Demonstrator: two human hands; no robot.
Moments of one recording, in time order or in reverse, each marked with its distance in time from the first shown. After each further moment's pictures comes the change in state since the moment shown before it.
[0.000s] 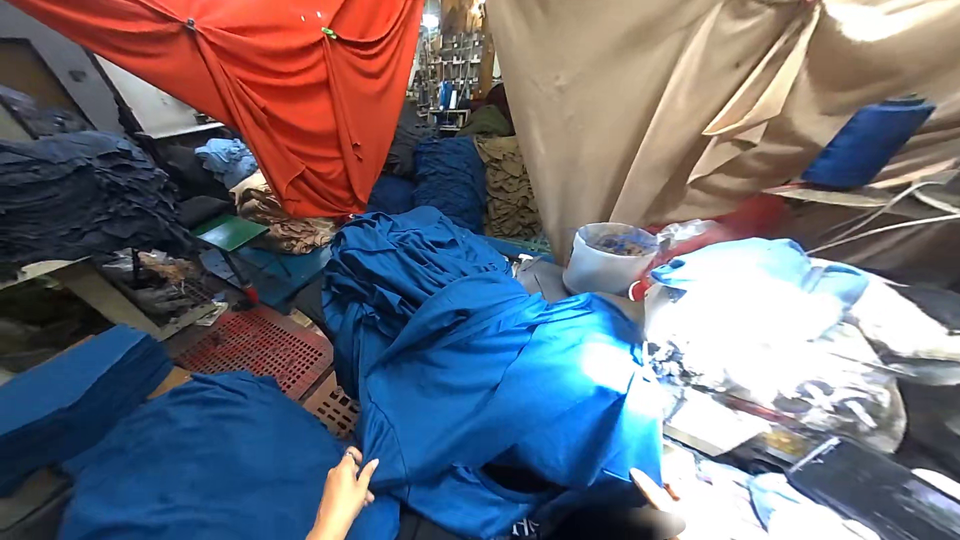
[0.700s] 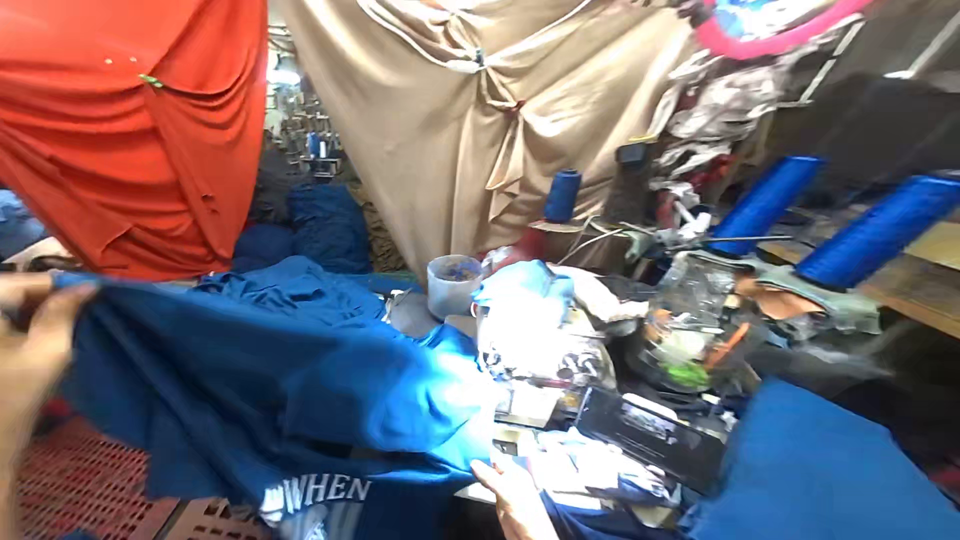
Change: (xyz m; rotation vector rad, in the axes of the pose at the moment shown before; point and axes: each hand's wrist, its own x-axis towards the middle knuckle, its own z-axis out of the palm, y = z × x) left_hand -0.006 0.300 -0.211 0.147 0.773 0.923; right_hand -0.002 -0.043 0.033 0.450 0.001 0.175
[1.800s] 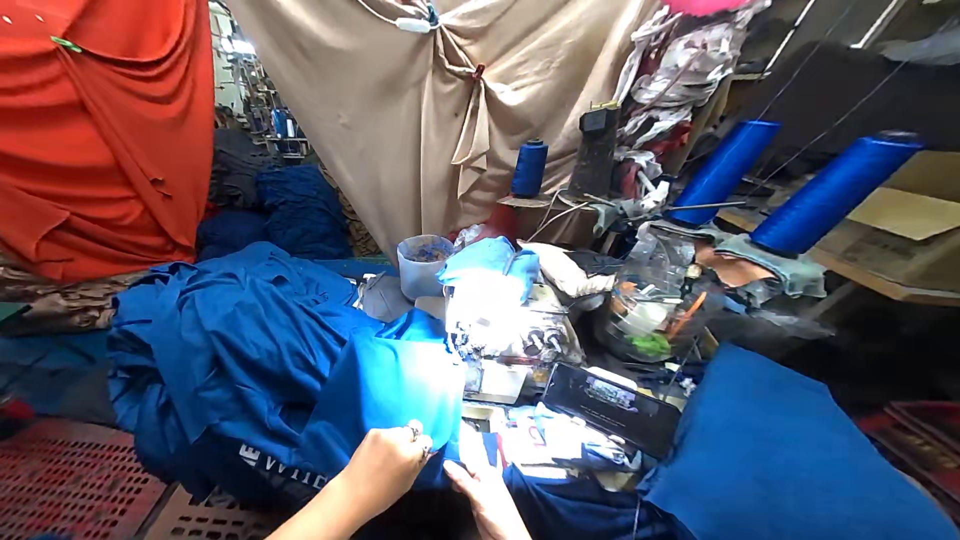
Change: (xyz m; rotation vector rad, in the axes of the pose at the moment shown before) left_hand -0.224 0.137 0.217 -0.375 -0.451 0.866; right_hand -0.014 0.029 -0.017 0.007 -0.034 0.051
